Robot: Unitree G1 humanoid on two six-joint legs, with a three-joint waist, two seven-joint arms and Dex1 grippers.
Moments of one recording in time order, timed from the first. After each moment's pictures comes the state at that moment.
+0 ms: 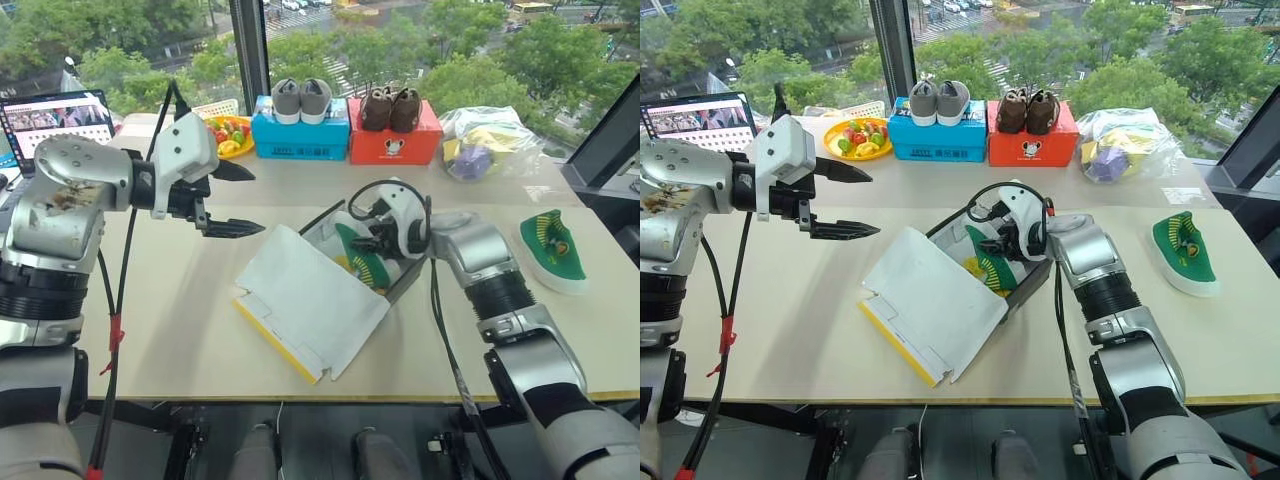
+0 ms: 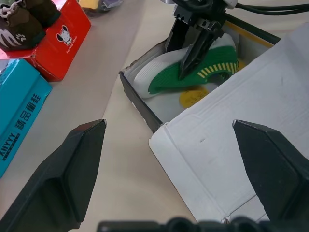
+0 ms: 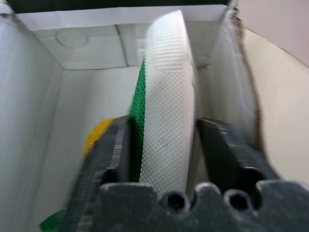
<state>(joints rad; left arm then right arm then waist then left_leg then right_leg) -0.93 0.90 -0.10 0.08 -0.28 0.46 -1.31 -0.98 -0.42 0.21 0.44 0.12 0.77 0.74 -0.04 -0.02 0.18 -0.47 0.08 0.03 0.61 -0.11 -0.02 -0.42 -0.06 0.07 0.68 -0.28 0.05</state>
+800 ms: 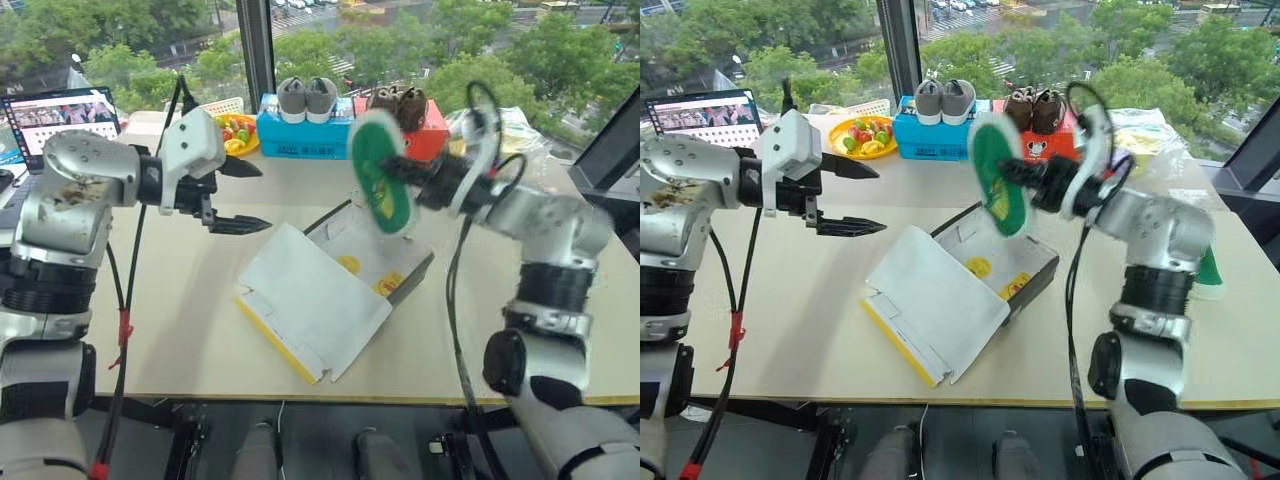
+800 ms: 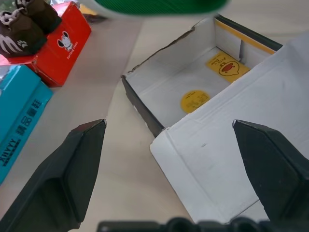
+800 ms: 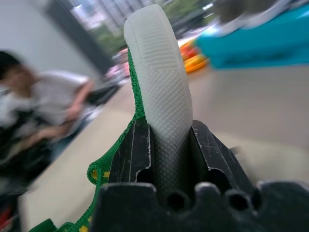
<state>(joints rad) -0.97 0.87 -0.11 0.12 -0.27 0.42 -1.32 -1.06 -0.53 -0.37 0.33 0.48 1.03 0.54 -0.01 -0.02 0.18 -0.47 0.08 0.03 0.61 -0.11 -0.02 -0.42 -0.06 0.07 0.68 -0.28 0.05</state>
